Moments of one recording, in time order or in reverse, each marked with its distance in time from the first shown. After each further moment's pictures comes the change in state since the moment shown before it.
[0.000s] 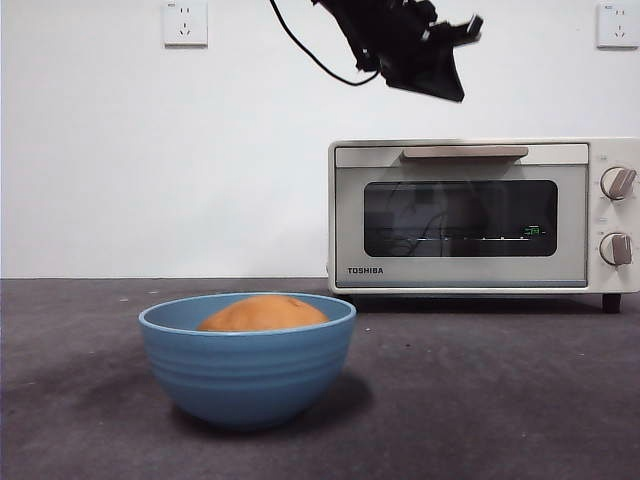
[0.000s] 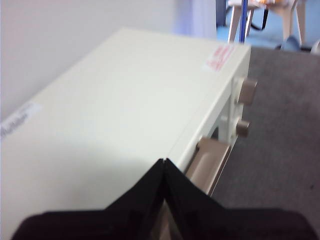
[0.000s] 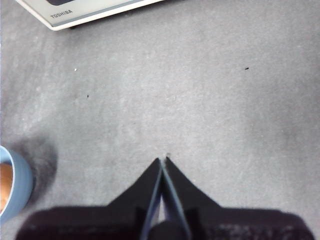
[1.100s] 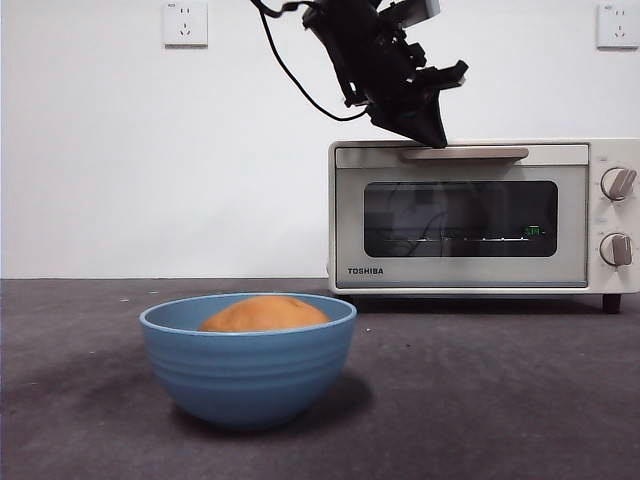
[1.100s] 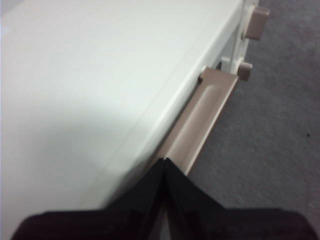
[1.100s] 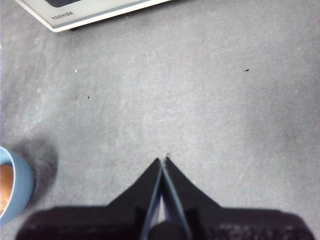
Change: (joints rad) left arm 0.015 0.031 0.020 -0.198 -0.013 0.008; right arm -0.001 0.000 0.000 0.006 0.000 0.000
